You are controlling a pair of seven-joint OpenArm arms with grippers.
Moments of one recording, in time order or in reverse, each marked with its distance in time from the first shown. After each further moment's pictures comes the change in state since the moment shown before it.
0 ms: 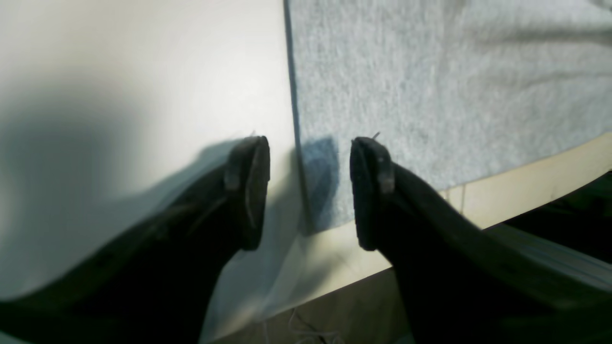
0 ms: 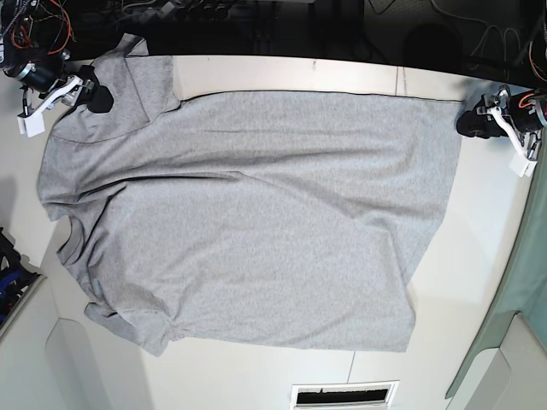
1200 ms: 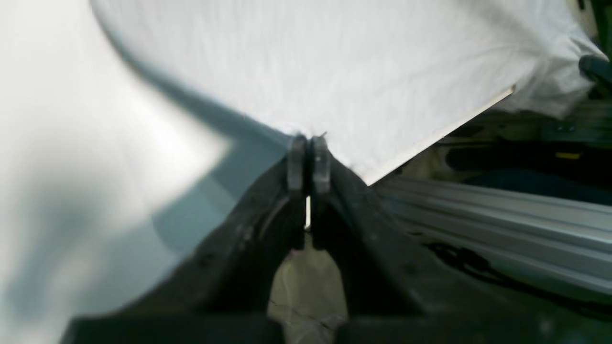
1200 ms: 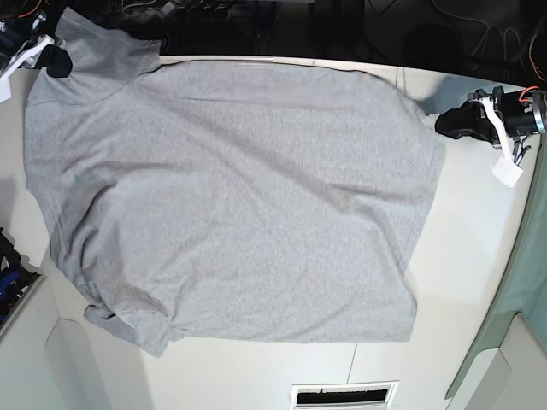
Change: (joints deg) left arm 8.1 -3.1 -0.3 22.5 -17.9 1.1 6.3; right arm -14.3 -0.3 14.3 19.2 3.6 0.7 -5.4
